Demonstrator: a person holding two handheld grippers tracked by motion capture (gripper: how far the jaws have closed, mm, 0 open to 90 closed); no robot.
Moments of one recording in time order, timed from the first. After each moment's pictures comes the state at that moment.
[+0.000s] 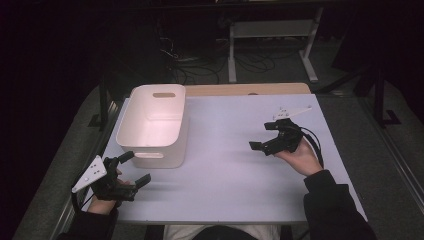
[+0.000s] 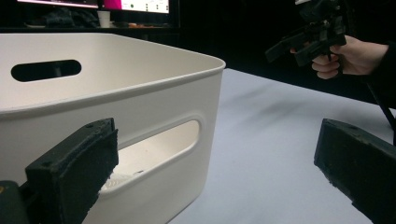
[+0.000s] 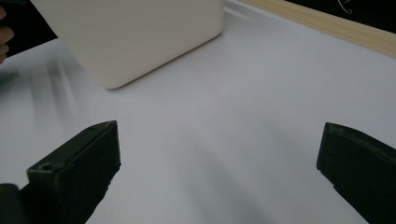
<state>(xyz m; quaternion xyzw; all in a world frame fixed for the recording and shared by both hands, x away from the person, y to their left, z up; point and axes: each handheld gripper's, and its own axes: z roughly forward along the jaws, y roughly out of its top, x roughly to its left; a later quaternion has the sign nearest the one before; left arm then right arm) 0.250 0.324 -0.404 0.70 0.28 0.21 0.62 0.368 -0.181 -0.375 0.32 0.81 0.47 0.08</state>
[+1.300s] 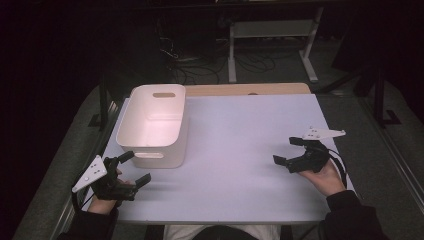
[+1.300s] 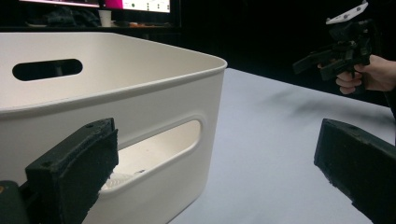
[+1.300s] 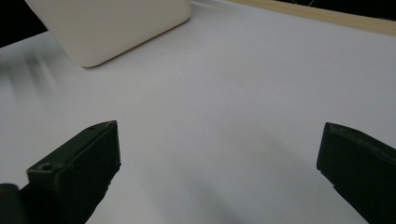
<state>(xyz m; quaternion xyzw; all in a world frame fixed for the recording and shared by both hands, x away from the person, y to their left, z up) 0.251 0.324 -0.404 0.70 0.28 0.21 0.62 0.322 -0.244 -0.408 0.36 0.78 0.50 0.12</state>
